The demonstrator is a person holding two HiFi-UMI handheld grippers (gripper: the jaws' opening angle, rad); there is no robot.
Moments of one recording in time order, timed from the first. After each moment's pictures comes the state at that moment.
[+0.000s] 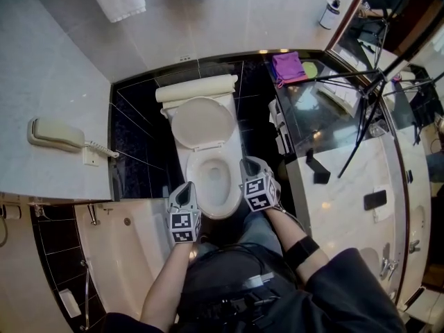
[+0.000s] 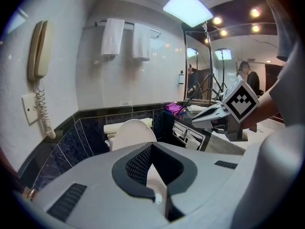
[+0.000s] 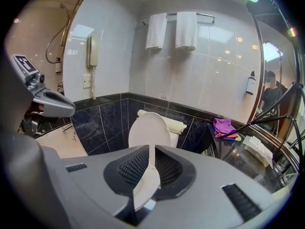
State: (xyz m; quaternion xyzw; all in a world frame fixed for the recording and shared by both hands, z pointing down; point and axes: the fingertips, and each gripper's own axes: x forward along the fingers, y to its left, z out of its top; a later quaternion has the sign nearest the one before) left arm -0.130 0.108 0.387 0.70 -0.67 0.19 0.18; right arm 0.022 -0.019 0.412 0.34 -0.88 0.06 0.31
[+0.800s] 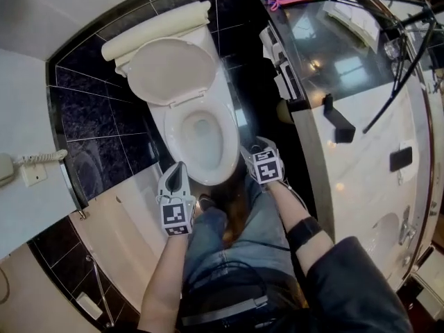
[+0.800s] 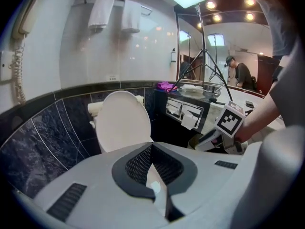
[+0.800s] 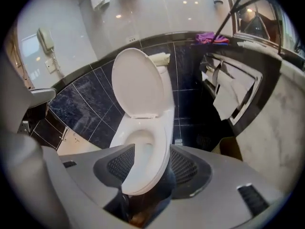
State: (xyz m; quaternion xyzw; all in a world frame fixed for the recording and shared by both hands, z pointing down) left arm -0.103 0.092 0.531 0.73 -0.61 0.24 0.20; right arm 0.098 0.020 0.681 0.36 -0.79 0.32 0.38
